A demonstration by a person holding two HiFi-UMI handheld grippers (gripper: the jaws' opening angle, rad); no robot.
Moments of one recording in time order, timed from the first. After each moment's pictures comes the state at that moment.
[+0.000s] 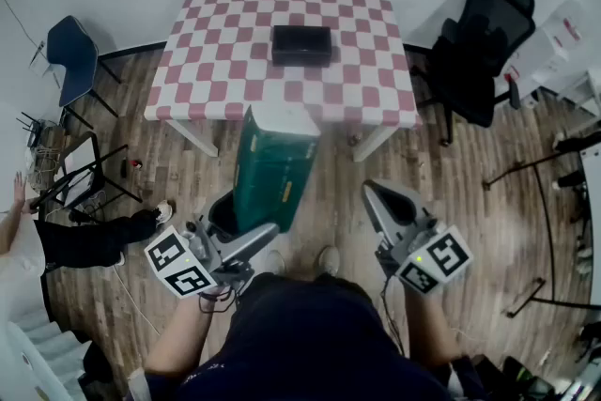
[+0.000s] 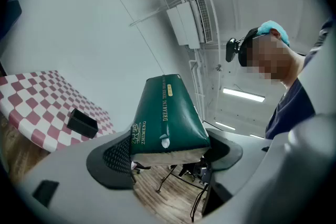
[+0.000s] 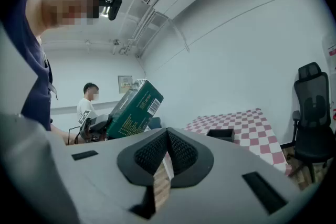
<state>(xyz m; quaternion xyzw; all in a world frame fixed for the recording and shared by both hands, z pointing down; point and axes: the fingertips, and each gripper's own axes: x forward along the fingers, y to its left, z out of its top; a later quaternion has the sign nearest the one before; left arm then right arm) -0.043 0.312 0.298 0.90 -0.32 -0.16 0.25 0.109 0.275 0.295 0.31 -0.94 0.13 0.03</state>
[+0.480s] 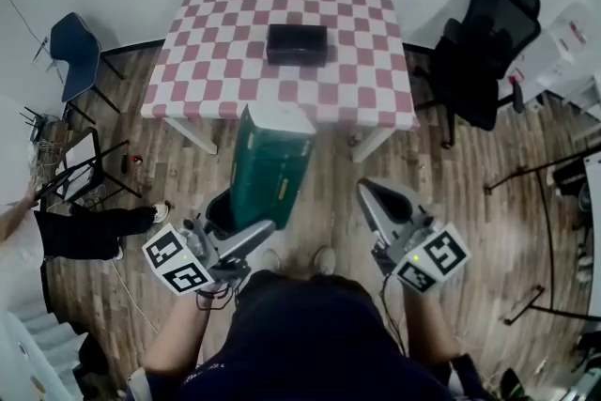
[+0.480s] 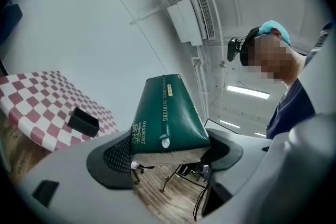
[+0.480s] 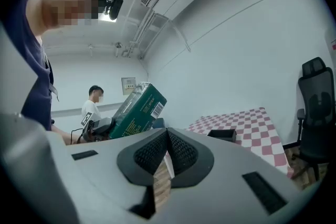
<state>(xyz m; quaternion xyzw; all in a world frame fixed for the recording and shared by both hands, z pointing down) -0.016 0.297 0.306 0.89 -0.34 -0.15 0.25 0.133 0.259 0.299 0.29 -0.95 0.13 0.02</state>
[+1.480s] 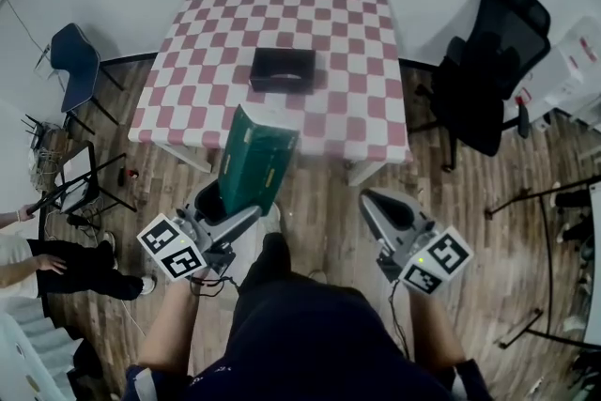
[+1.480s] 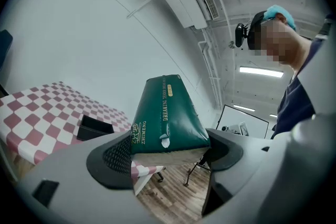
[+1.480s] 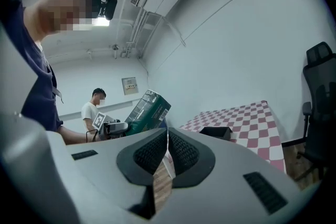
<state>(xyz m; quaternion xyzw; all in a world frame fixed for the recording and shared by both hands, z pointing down) 0.004 0.163 0.345 0.88 -0.40 -0.07 0.23 0.196 0.147 0.323 0.25 -0.95 0.16 0.02</state>
